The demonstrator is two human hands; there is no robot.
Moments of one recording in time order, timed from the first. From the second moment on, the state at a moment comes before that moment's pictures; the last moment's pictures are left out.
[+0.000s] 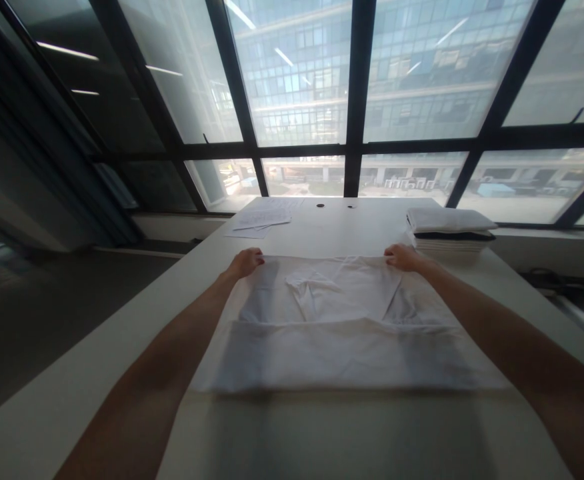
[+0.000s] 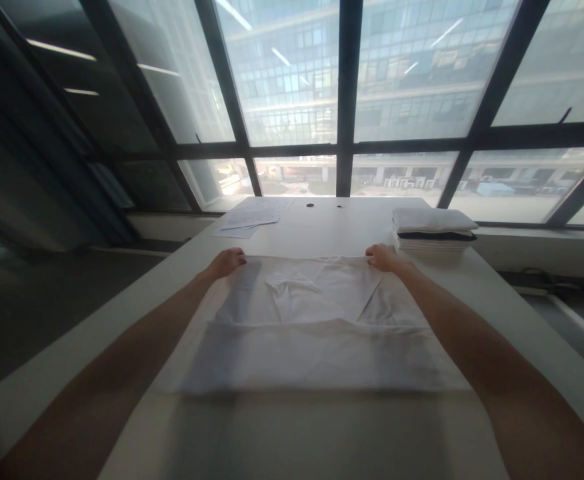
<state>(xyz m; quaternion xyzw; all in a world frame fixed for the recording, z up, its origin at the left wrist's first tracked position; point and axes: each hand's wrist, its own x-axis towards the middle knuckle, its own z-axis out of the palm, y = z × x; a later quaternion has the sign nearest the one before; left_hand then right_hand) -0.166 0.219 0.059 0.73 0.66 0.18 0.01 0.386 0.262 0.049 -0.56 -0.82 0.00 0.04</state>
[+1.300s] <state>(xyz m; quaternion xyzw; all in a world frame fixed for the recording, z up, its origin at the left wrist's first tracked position) -0.138 -0.040 0.073 0.85 0.53 0.07 -0.02 0.419 0.076 0.024 -0.49 -0.85 -0.12 0.18</state>
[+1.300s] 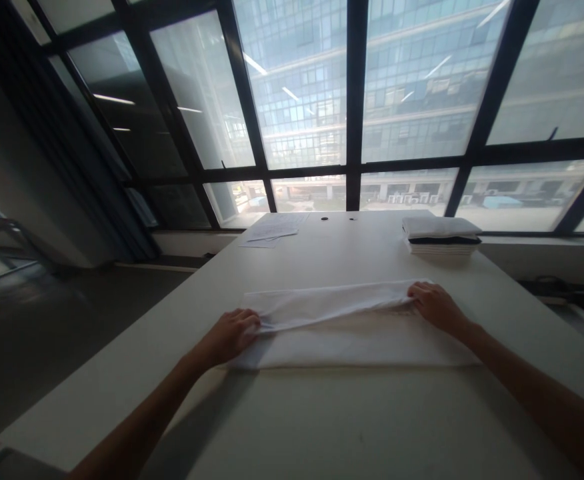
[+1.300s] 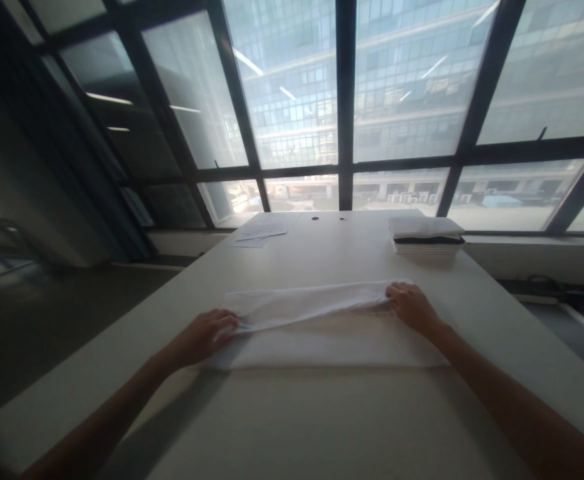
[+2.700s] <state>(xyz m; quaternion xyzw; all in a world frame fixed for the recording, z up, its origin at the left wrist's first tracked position) -0.137 -0.001 0.031 0.85 0.53 0.04 -0.03 0.365 0.064 -0.006 -0.37 -0.91 0.05 0.18</state>
